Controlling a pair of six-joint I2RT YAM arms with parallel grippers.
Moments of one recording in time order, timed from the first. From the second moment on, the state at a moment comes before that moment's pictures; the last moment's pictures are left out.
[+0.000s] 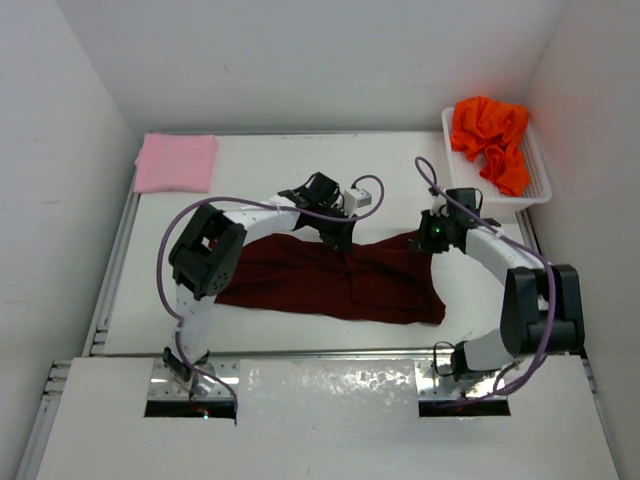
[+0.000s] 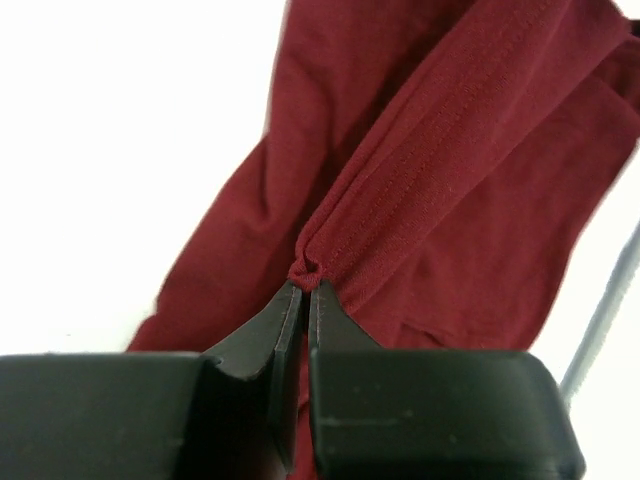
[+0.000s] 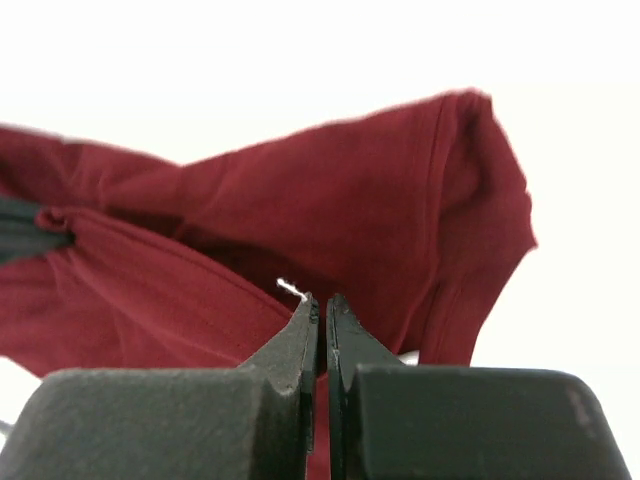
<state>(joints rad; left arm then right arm) -0.64 2.05 1.45 -0.37 0.57 0.08 0.04 1.45 0.77 -0.30 -0.31 0.19</state>
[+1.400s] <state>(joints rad) -0.64 2.08 1.45 -0.33 0.38 -0.02 0.03 1.40 0.65 -0.29 -0.27 0.35</state>
